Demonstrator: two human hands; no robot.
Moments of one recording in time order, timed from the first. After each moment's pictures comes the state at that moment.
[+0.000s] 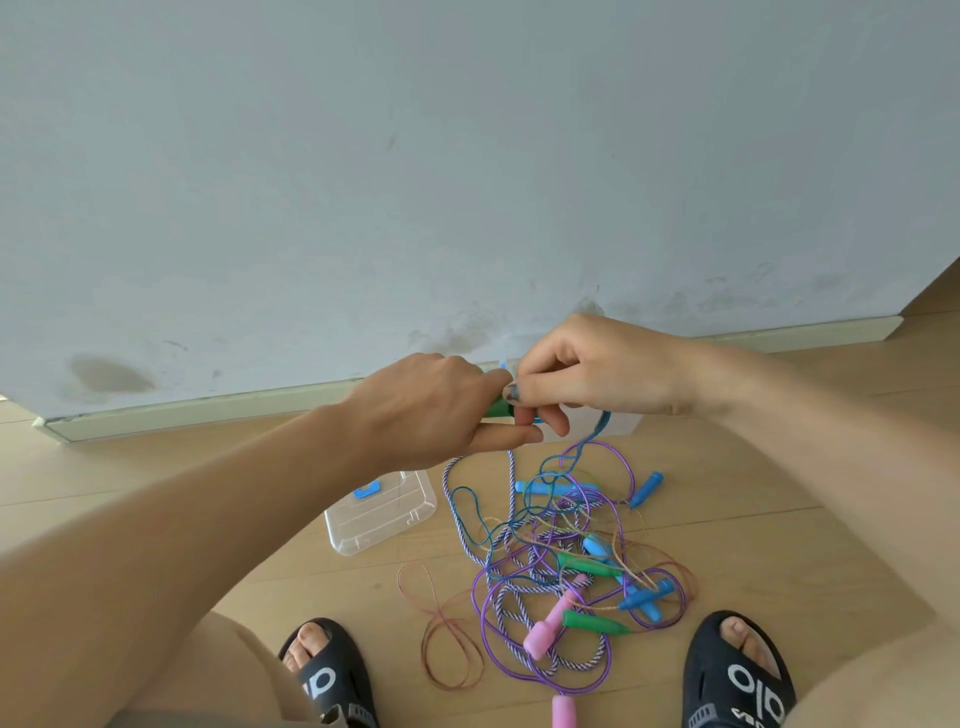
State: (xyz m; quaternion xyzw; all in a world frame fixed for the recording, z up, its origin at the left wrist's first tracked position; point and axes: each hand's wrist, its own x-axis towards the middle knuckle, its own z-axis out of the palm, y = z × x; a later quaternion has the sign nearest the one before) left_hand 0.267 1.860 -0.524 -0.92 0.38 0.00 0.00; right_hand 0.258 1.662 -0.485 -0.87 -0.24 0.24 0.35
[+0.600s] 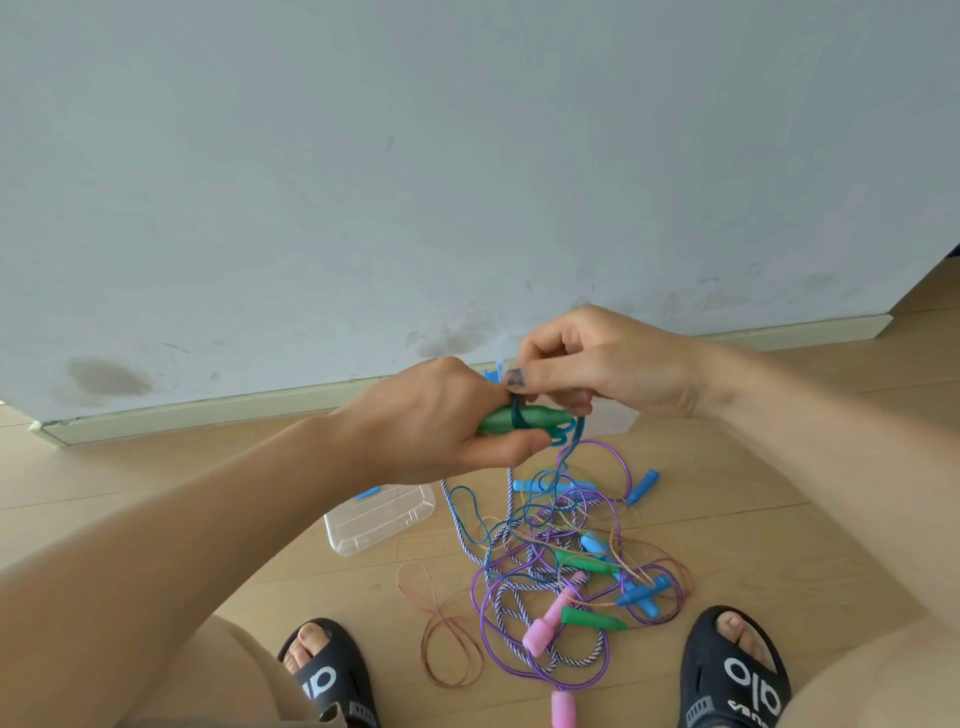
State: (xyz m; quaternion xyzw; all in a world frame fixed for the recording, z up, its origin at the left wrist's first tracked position) left_hand 0.248 1.862 -0.516 -0.91 0.39 0.03 -0.16; right_hand 0.252 1.657 -0.489 -0.79 -0.19 0.26 0.52
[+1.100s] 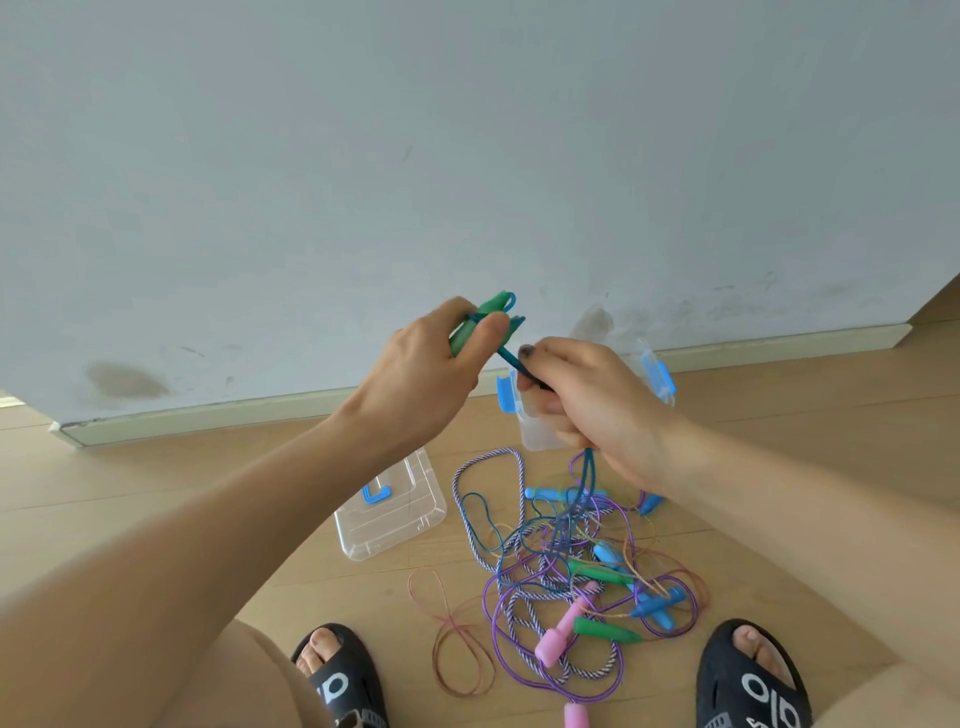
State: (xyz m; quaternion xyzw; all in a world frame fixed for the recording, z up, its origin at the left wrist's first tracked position) left_hand 0.262 1.862 -0.506 -0.91 0.10 0.00 -0.41; right_hand 0.236 1.696 -0.516 -0.75 0.02 0.15 0.64
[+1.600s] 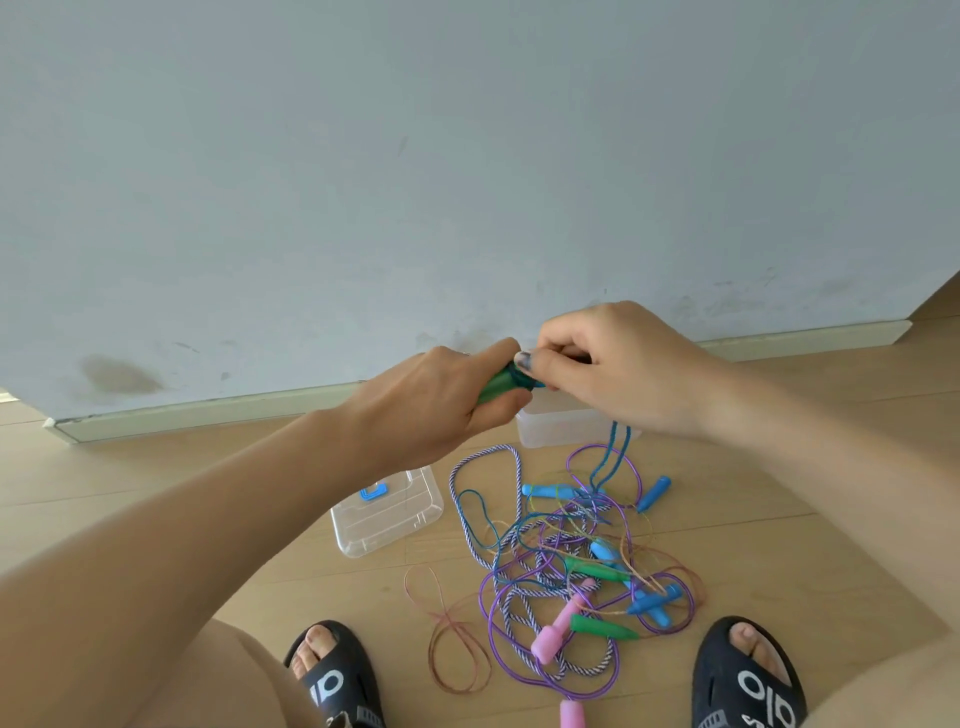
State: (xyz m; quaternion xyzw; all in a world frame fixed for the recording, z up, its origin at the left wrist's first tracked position) left_hand 0.262 1.871 -0.516 -0.93 0.33 0.03 -0.15; right_hand 0.247 1.665 -0.487 -0.92 -0.20 0.05 0.33
